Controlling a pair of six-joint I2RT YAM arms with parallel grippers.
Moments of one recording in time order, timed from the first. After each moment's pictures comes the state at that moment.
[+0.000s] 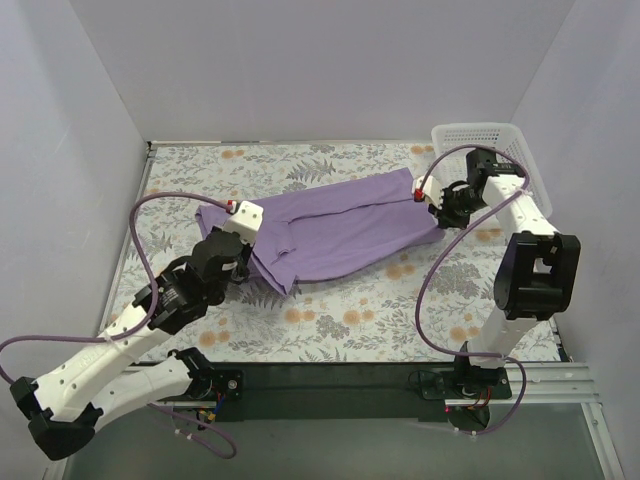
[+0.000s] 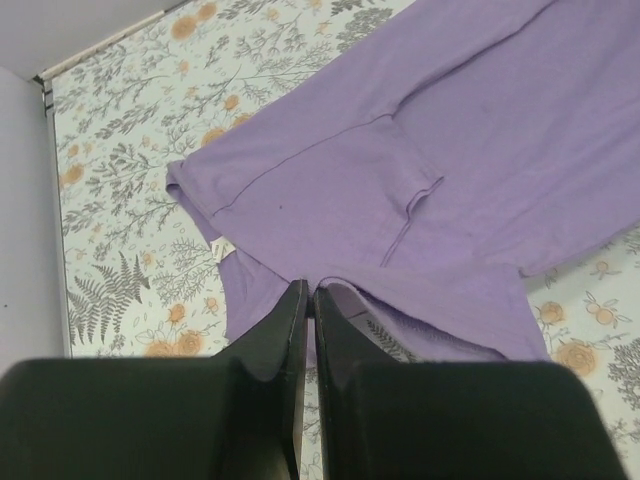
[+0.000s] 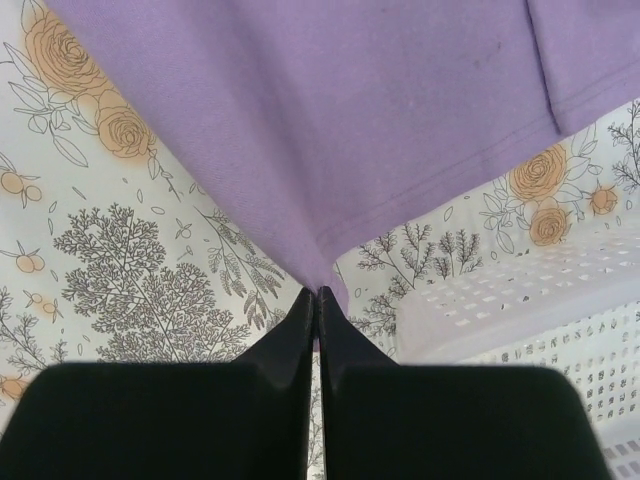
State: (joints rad) left arm -0.88 0.82 0.94 -0.62 -0.64 0.00; right arm -0.02 1.73 1.41 -1.00 -0.47 -1.35
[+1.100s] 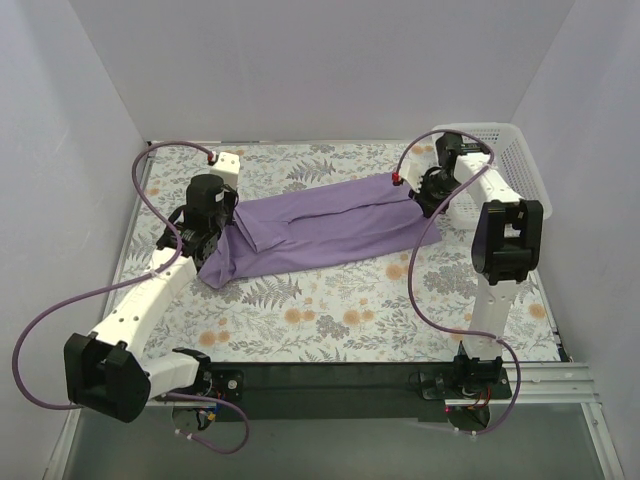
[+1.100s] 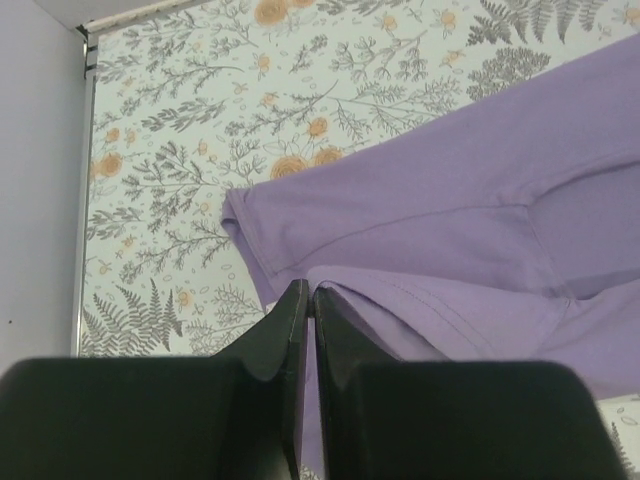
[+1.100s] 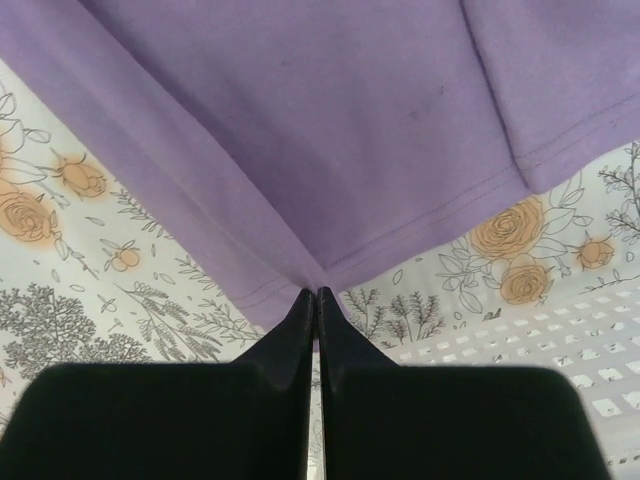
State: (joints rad) left arm -0.32 1.17 0.97 -0.26 -0.32 0.12; right arm 0.08 2.05 1.73 -1.06 -0.35 -1.18
